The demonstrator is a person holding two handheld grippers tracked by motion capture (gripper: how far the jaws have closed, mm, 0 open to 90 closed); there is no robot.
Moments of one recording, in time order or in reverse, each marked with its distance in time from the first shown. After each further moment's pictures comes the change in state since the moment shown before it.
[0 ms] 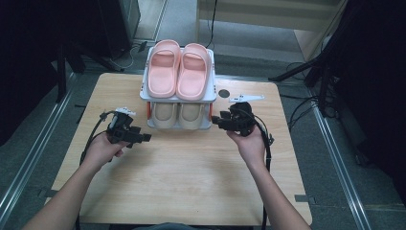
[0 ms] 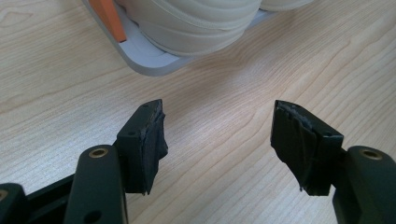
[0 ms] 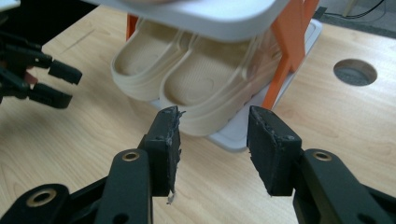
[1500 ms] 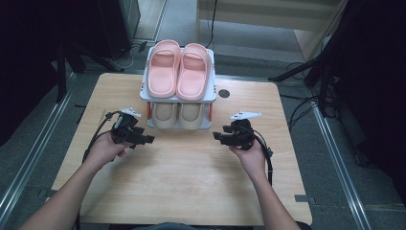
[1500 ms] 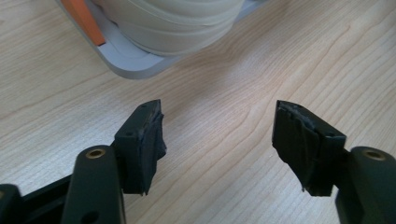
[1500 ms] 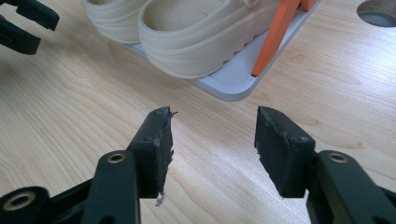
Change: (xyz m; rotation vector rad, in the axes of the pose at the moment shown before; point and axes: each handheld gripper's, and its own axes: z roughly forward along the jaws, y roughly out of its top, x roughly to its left) left arm -0.007 0.004 0.010 0.042 -0.007 0.066; right arm -0.018 -0.055 0.025 0.059 0.016 -0.020
